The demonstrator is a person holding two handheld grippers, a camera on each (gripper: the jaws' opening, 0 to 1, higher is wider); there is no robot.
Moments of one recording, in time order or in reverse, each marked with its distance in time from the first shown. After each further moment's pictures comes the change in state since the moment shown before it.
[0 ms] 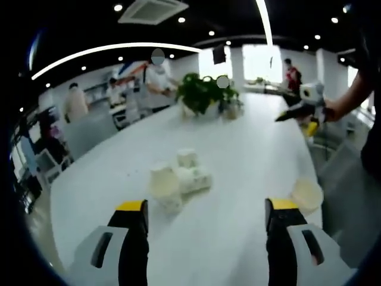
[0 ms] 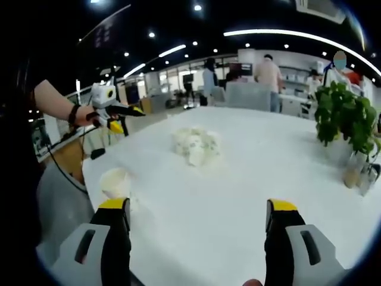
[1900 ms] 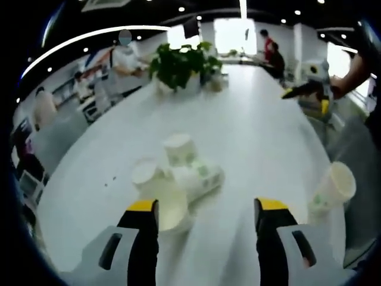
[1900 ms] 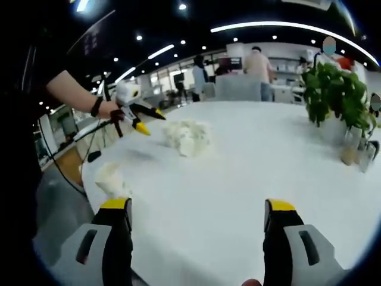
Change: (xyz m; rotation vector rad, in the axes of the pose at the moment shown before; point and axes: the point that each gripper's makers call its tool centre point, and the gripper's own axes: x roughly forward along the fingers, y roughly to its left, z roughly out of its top) left arm 0.102 0.039 -0.005 0.114 0.177 -0.190; right arm -0.001 -0.027 -0.023 0.091 0.013 -0.024
